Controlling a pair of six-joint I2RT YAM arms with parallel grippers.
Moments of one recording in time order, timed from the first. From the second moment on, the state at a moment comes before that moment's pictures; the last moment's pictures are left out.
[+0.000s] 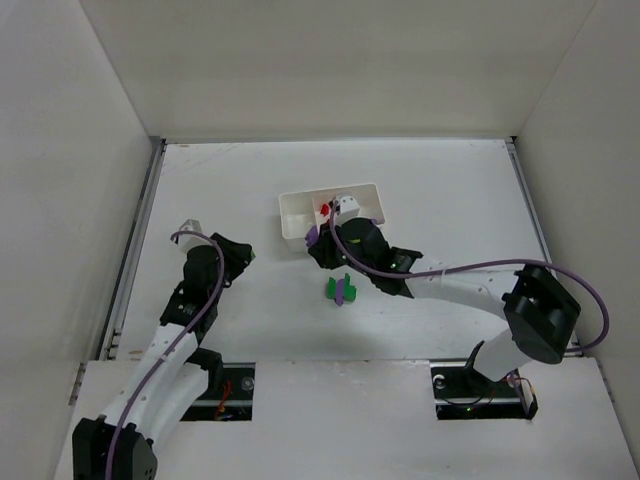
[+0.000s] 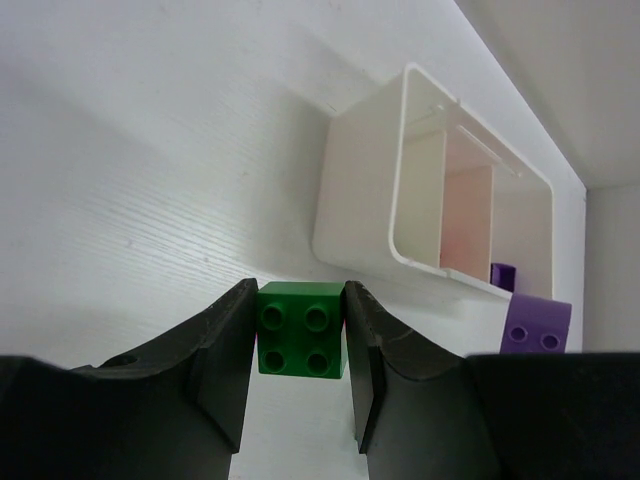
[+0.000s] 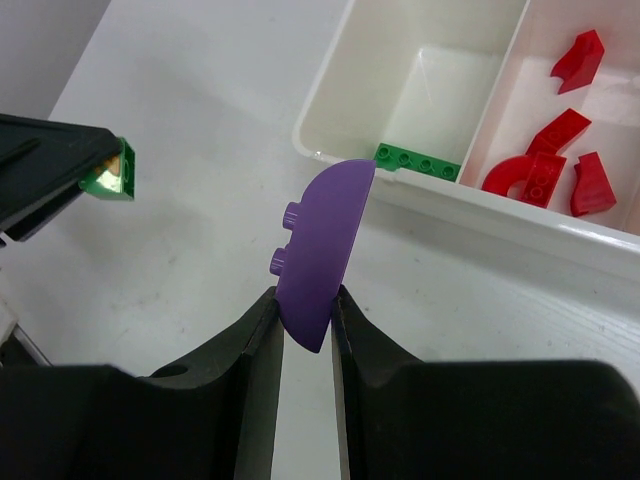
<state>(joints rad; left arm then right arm) -0.27 0.70 0.37 -0.09 -0.16 -0.87 0.94 1.53 0.96 0.16 0.18 0.50</state>
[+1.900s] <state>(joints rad) -0.39 0.80 0.36 0.05 -0.17 -0.87 0.74 1.72 1.15 0.12 0.21 0.41</state>
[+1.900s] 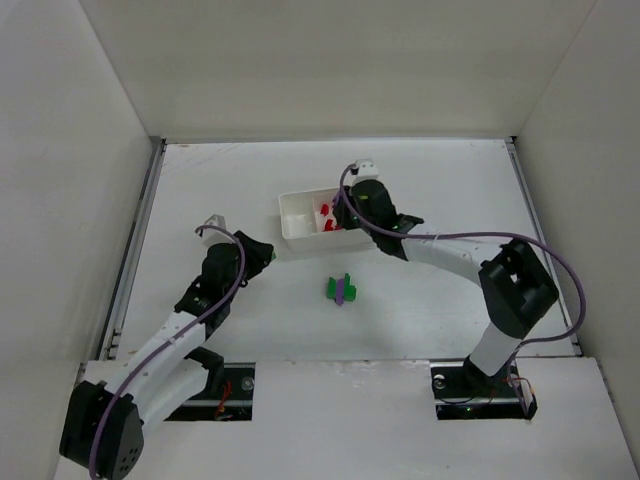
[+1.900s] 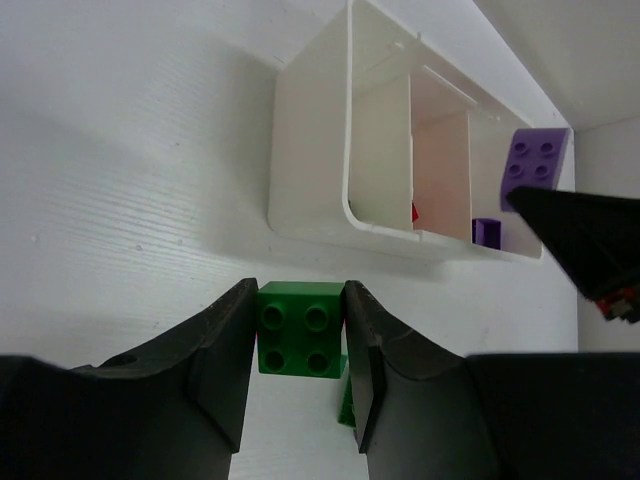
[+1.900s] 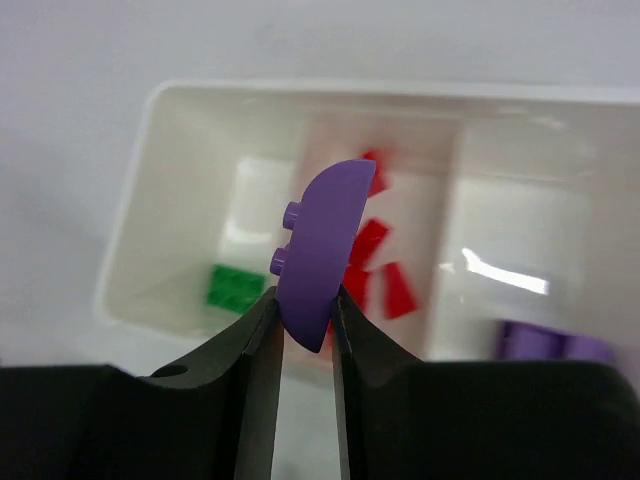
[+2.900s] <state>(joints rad) -0.51 1.15 0.67 0.14 -0.25 -0.79 0.64 1.25 0.75 0.18 0.37 0.50</state>
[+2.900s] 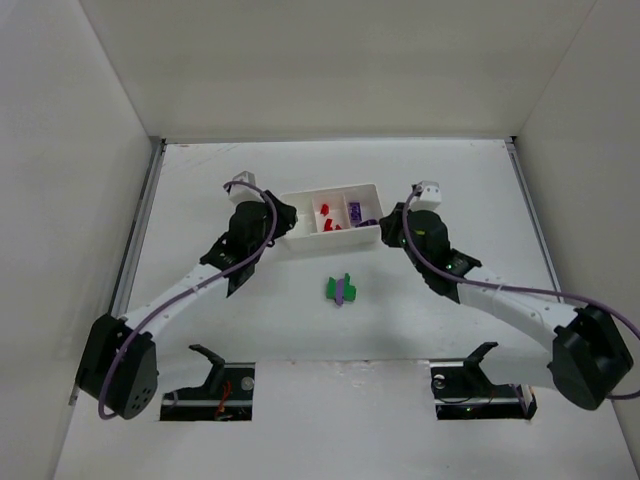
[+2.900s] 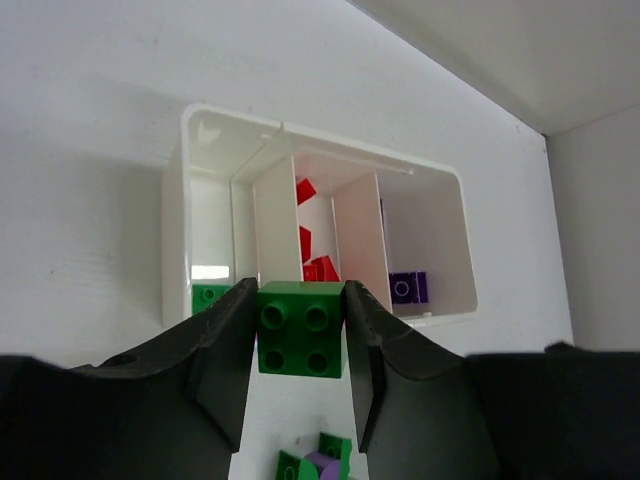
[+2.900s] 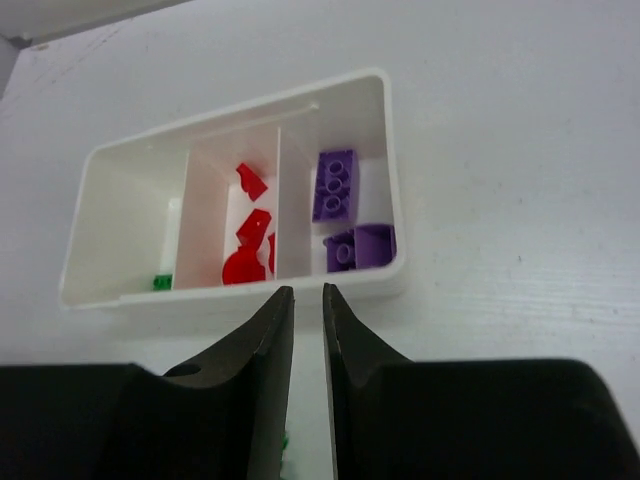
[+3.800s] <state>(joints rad) -0.65 1.63 1.06 0.02 -0.54 -0.45 0.66 1.06 0.51 0.22 0.44 0.59</state>
